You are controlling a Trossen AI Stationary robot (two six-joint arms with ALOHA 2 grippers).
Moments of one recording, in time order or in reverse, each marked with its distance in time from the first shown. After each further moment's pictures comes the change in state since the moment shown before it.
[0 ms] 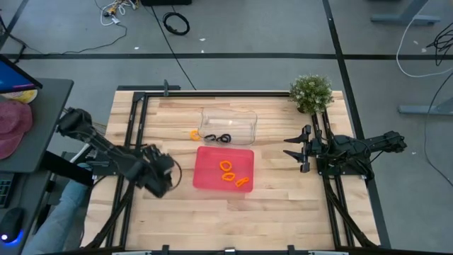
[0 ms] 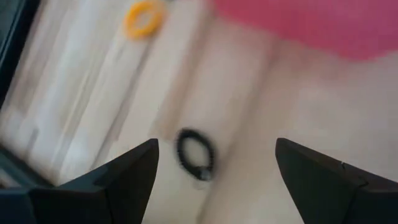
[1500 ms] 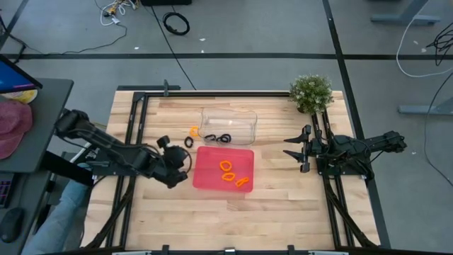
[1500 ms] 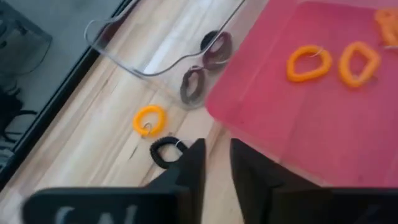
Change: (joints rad) left arm 0.179 -0.037 -0.023 0.369 -0.221 0.305; right arm 0.000 0.000 0.000 0.002 0.000 0.000
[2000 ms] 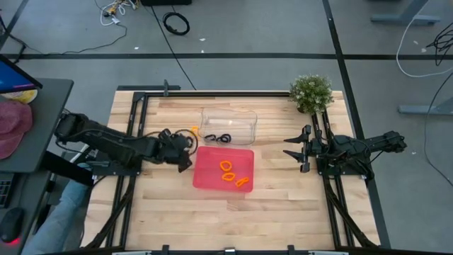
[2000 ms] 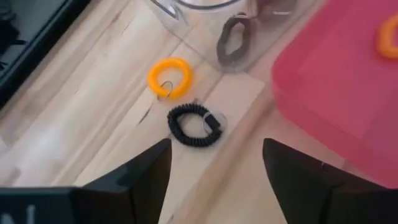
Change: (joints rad) left arm 0.257 0.037 -0.106 0.102 0.163 0.012; right arm 0.000 0.000 0.000 -0.002 0.000 0.000
